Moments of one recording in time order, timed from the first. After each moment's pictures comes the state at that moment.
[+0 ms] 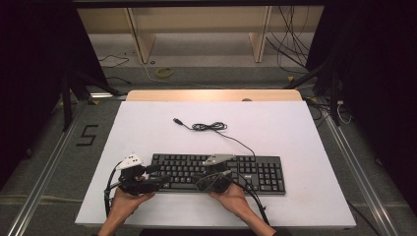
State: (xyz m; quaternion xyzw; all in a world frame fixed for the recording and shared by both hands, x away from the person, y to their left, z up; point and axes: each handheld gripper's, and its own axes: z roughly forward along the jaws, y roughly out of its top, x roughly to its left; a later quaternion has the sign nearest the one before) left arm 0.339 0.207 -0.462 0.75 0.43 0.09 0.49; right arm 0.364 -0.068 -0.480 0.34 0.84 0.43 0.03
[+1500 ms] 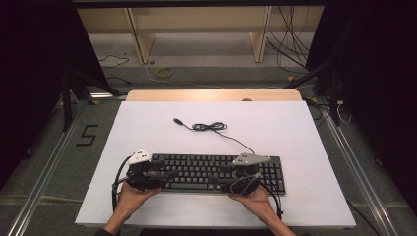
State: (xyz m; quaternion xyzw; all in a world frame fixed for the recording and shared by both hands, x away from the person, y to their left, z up) left arm 0.352 0.187 -0.455 0.77 0.42 0.09 0.47; right arm 0.347 -0.137 -0.456 0.35 0.79 0.49 0.06
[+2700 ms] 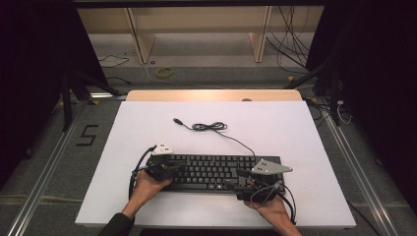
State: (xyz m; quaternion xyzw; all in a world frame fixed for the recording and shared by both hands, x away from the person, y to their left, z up) left arm 0.385 0.147 -0.464 0.82 0.39 0.09 0.41; right arm 0.322 -0.177 -0.453 0.36 0.78 0.51 0.09
